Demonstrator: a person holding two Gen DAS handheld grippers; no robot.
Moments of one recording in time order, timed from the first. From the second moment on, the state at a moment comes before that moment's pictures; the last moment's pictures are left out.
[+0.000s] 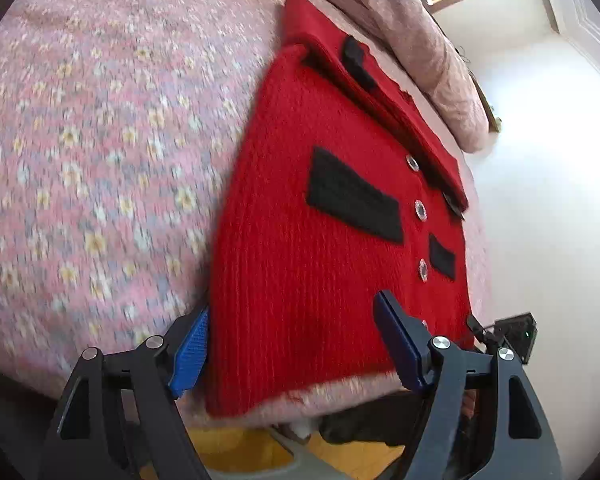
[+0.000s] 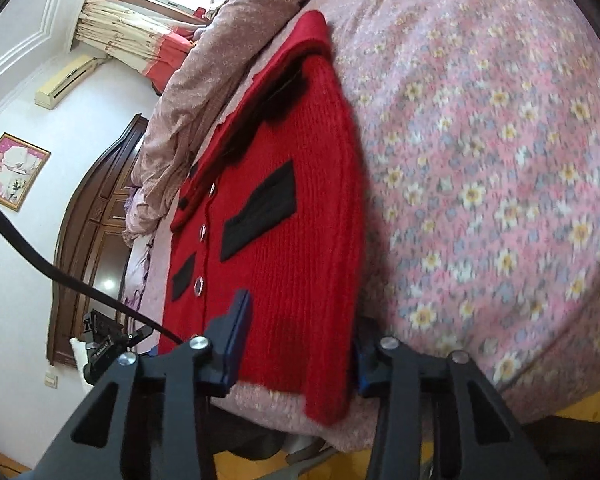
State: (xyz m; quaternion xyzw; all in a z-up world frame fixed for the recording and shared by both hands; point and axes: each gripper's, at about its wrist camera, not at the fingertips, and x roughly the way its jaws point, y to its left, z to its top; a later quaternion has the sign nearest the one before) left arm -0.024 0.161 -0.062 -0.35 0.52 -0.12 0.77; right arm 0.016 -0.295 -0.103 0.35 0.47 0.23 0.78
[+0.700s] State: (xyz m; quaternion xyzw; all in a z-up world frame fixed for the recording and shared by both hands) left arm -0.022 0.162 -0.076 -0.38 0.53 -0.09 0.76; right arm 0.015 -0.286 -0.099 0.33 0.47 0.22 0.79
